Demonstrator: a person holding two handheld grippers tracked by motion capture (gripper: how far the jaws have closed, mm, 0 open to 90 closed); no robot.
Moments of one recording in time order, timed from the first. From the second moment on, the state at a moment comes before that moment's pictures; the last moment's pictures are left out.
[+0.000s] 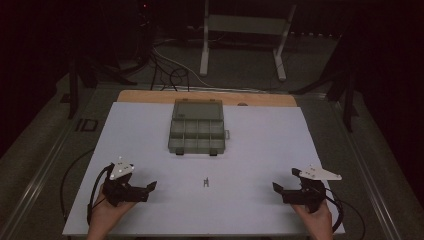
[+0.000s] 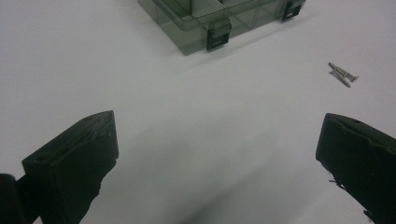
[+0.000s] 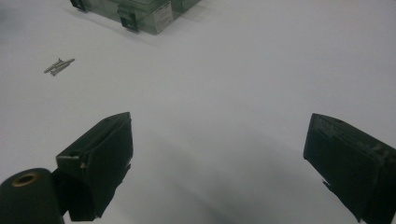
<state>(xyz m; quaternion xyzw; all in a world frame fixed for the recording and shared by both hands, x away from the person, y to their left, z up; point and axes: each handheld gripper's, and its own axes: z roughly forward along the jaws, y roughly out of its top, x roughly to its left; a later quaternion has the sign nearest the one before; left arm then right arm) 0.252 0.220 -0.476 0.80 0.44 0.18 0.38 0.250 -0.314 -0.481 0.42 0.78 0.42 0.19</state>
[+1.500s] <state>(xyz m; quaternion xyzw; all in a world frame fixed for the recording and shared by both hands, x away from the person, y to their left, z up) 0.252 0.221 -0.475 0.79 0.43 0.18 0.39 0.277 -0.246 -0.465 0.36 0.84 0.39 0.13</state>
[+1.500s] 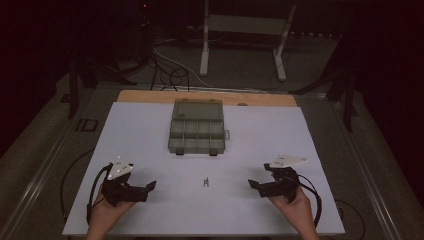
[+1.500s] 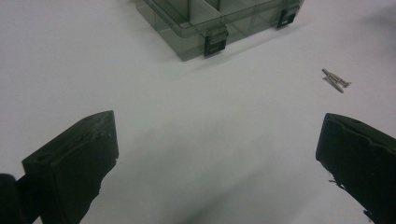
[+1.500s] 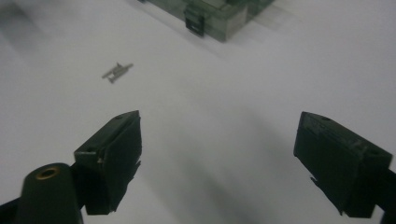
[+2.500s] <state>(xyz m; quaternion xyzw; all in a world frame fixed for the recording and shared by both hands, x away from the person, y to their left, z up) 0.252 0.221 -0.475 0.79 0.43 0.17 0.40 0.308 -0.139 -0.479 0.28 0.89 0.34 0.05</state>
